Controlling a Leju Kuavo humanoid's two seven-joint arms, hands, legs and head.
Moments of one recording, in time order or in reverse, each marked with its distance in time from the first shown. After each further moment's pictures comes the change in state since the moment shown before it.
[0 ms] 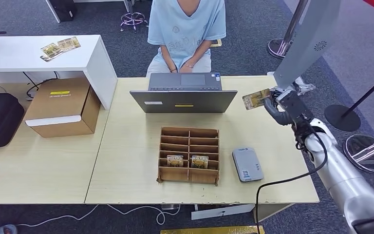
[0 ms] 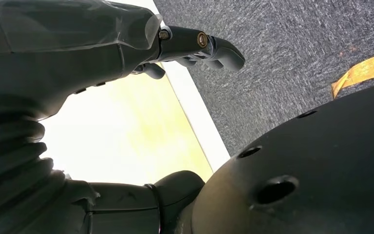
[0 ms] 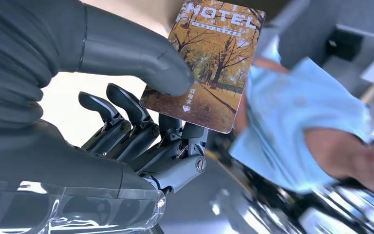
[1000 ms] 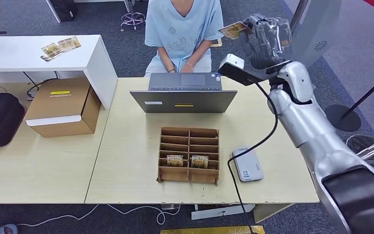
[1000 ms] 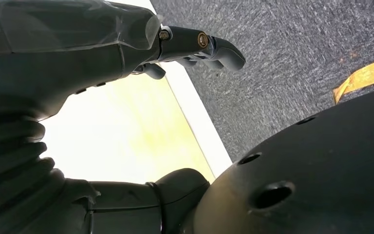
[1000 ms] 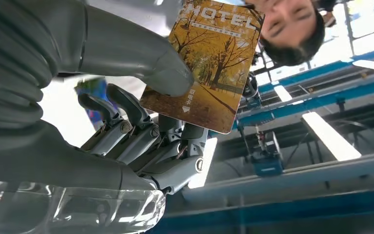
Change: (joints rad) left arm -0.009 0.000 -0.009 0.001 -0.028 -0.007 0.003; right arm -0.349 0.253 0.095 0.064 0.807 -0.502 0.116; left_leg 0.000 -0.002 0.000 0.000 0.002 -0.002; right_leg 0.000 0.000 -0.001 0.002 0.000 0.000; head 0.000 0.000
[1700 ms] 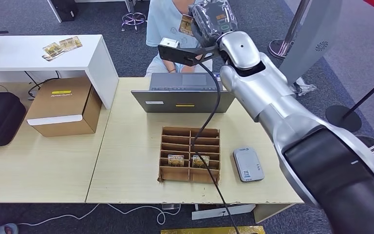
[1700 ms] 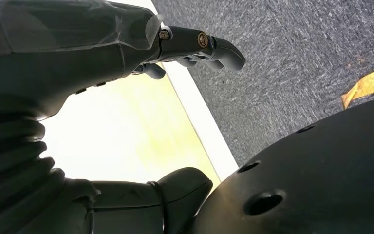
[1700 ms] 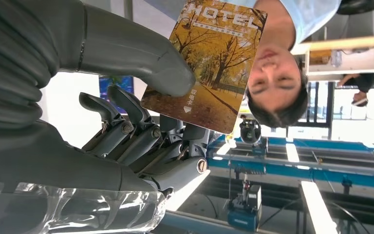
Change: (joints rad) left arm -0.020 0.000 -0.020 0.006 -0.024 -0.006 0.037; right arm -0.297 0.304 0.153 0.407 0.216 0.239 0.257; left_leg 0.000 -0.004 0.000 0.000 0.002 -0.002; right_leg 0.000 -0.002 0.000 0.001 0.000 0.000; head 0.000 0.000
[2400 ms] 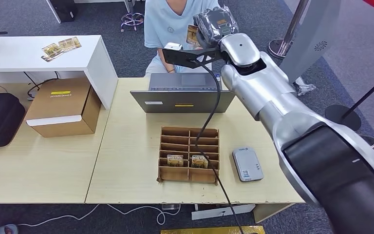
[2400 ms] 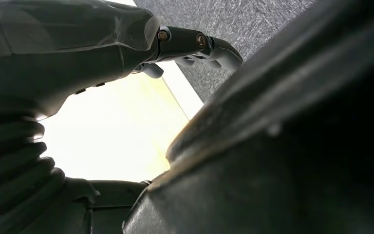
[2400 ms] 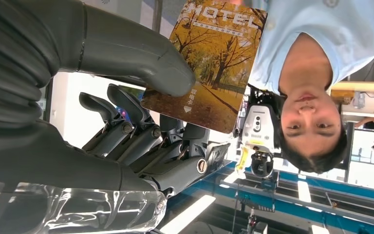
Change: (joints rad) left arm -0.021 -0.017 -0.056 0.005 -0.028 -0.053 0.016; right arm -0.023 0.008 0.005 0.067 0.012 0.124 0.029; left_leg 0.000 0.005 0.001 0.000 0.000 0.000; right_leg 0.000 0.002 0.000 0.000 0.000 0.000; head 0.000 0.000
